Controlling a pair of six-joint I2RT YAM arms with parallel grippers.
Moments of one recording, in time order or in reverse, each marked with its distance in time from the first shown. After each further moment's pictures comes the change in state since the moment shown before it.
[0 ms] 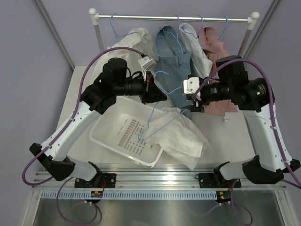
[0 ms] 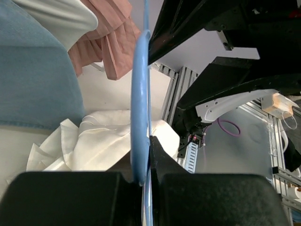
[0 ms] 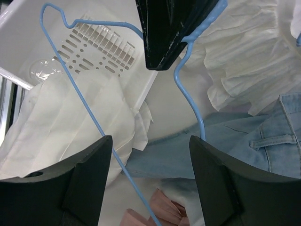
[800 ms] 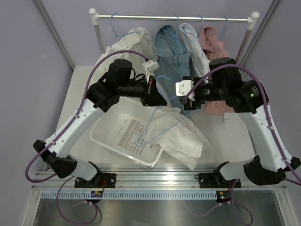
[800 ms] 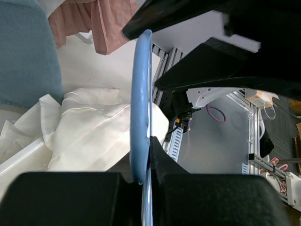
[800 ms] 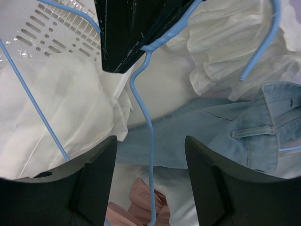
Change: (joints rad) left arm 0.006 0.036 0.000 -0.095 0.050 -0.037; right arm 0.098 -0.010 -0.047 0.107 0.201 -0.010
